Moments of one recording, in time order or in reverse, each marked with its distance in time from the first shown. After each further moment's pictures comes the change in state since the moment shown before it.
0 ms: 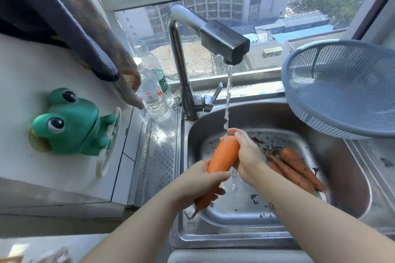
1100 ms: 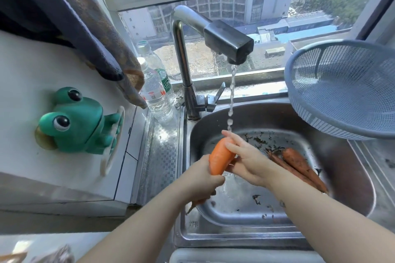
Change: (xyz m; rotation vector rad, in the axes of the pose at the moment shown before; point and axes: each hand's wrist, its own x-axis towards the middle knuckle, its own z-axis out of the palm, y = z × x) left_hand -0.004 0.009 0.001 0.406 0.158 0.050; right_hand -0.001 0.000 -0.014 0.081 -0.358 0.169
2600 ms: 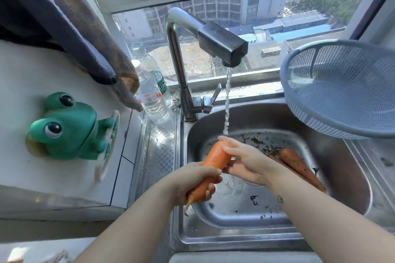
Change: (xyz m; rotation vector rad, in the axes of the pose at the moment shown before) left_hand 0.011 -0.011 -0.012 -0.746 -0.245 -0.247; right_hand -0.001 -0.007 -0.001 0.050 -0.012 0.083
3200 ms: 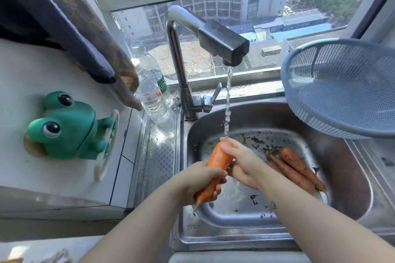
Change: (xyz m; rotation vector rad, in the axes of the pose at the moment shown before) left_hand 0.007 -0.002 0.010 0.017 0.011 0.002; right_hand 0.010 0.013 0.002 -0.001 0.112 -0.071
